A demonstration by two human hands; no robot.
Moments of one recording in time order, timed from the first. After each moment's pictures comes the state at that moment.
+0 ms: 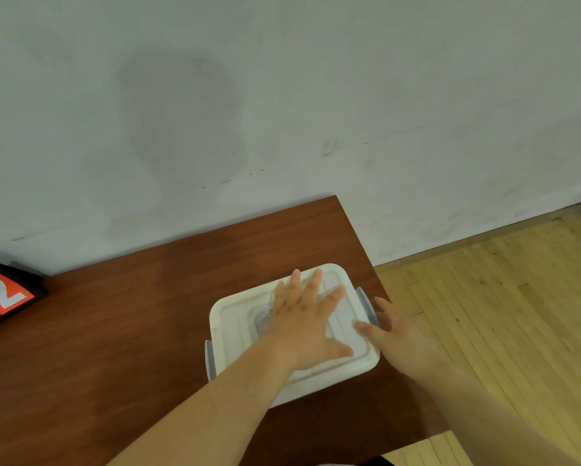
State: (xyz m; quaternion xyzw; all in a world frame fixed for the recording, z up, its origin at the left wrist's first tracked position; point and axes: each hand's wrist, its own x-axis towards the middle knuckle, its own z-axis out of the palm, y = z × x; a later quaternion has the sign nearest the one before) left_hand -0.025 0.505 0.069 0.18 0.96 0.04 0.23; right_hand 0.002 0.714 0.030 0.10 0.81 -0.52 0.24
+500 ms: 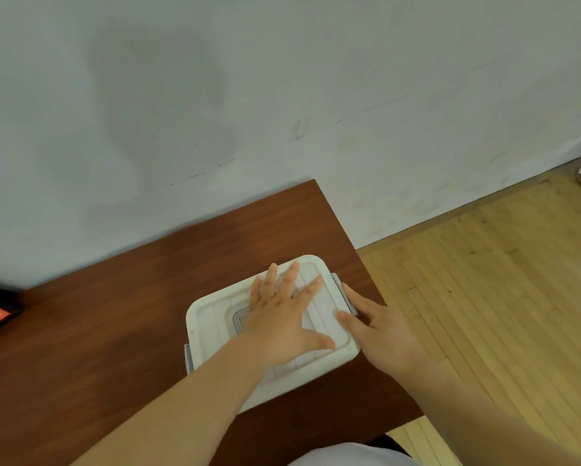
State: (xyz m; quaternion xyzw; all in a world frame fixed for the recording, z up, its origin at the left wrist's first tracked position) left_hand -0.034 0.508 0.057 0.16 0.96 0.02 0.24; right_hand 0.013 0.714 0.039 0.07 0.81 -0.55 0.18
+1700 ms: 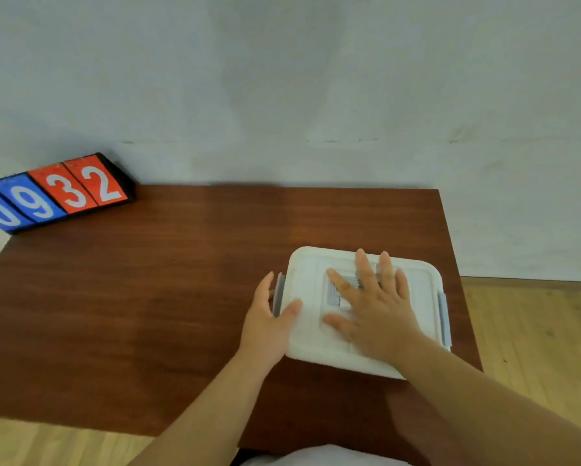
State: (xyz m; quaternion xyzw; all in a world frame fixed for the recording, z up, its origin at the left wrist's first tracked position) left_hand 0.049 0.365 0.035 -0.36 0.75 0.55 0.05; right_hand -0.040 0.560 0.033 -0.28 0.95 -0.02 0.14
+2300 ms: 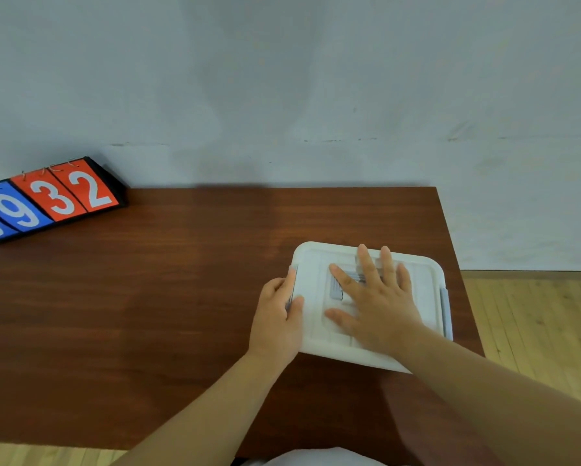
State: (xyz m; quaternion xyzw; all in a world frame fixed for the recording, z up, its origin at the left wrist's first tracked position) left_hand 0.038 0.354 0.022 -0.24 0.86 0.46 0.03; right_hand -0.050 0.543 0.033 -0.26 0.96 0.00 0.14
